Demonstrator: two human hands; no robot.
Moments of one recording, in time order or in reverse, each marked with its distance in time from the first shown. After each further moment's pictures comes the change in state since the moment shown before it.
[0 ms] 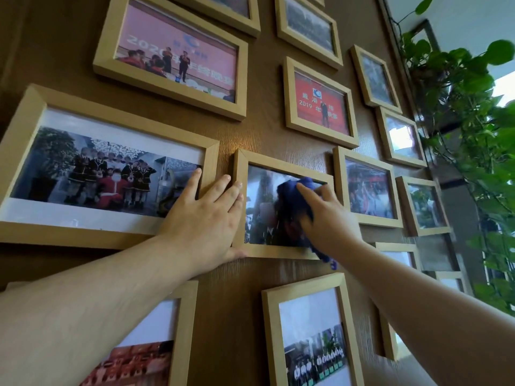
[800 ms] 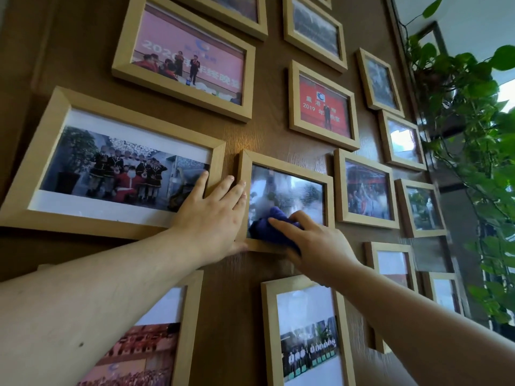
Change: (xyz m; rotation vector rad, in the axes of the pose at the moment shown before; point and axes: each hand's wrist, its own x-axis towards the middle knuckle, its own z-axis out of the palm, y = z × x) left_hand 0.002 0.003 -0.001 -0.046 -0.044 -0.013; right_hand -0.043 -0.022 -0.009 -0.168 -0.145 -0.323
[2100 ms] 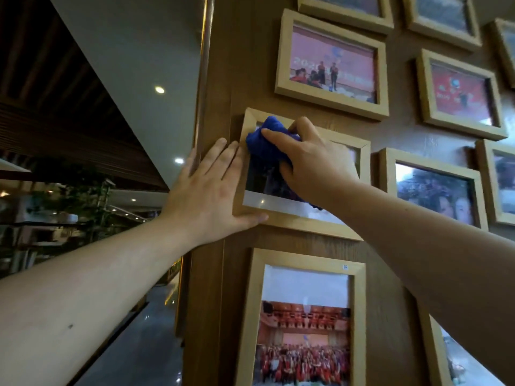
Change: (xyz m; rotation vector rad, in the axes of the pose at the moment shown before) left_hand -0.146 -0.195 0.009 -0.104 0.212 -0.273; right_hand 0.164 -0.219 -0.092 0.082 0.343 -0.096
